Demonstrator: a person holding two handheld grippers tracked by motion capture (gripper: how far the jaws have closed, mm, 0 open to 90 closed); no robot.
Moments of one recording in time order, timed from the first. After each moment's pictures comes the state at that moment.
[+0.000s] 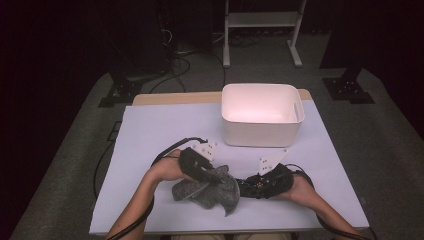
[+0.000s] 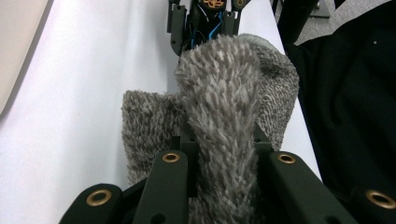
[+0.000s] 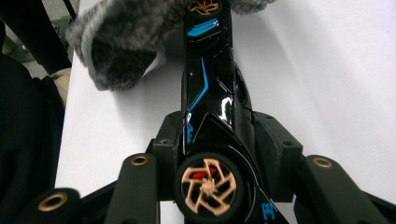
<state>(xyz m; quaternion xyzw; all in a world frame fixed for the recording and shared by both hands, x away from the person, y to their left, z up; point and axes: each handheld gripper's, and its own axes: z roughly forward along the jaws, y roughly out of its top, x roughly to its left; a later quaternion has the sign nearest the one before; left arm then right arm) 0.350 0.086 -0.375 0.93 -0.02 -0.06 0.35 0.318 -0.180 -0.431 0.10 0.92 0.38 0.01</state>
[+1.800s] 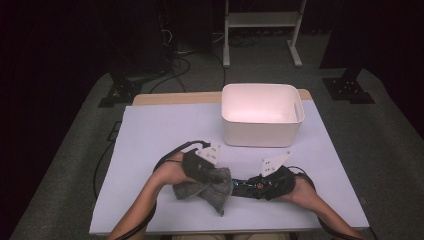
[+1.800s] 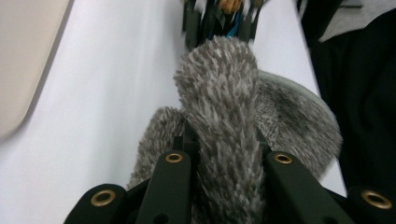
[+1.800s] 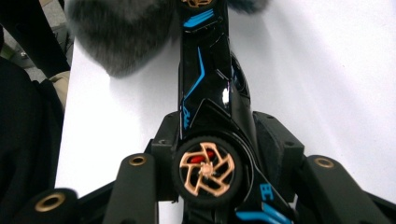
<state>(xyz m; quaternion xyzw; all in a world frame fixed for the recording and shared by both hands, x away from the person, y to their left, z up) 0.341 0.092 -0.374 0.94 -0.01 -0.01 0.33 0.315 -0.185 -0.435 0.12 0.91 0.39 0.01</state>
